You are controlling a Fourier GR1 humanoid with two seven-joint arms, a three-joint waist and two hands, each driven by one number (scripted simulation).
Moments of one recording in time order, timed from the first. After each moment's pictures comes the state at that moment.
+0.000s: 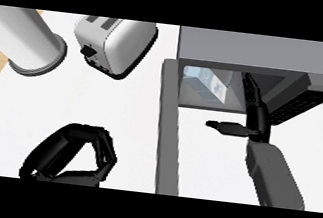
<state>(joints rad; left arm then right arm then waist) 0.08 0.02 -0.13 -1.85 -0.03 -0.48 -0.03 -0.48 -0.08 -0.13 -0.70 0.01 -0.07 -0.74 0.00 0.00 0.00</state>
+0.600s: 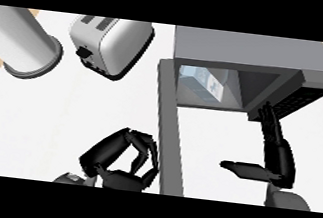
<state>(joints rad) -0.06 0.00 -0.35 -1.57 -0.20 -0.39 -0.09 -0.07 -0.12 -0.03 -1.21 -0.01 0.02 -0.62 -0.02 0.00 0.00</state>
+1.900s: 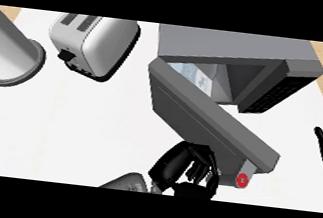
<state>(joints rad) -0.49 0.01 -0.99 -1.13 0.25 0.42 -0.19 0.24 -0.28 -0.09 -1.88 -0.30 0.24 -0.35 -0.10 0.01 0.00</state>
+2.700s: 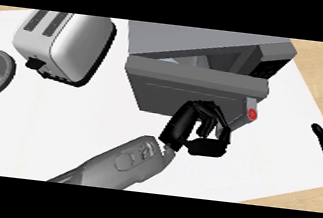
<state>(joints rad) -0.77 0.00 -0.93 -0.99 0.54 0.60 -0.27 0.18 -0.38 -0.07 -2.00 -0.47 0.39 -0.25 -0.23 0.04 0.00</state>
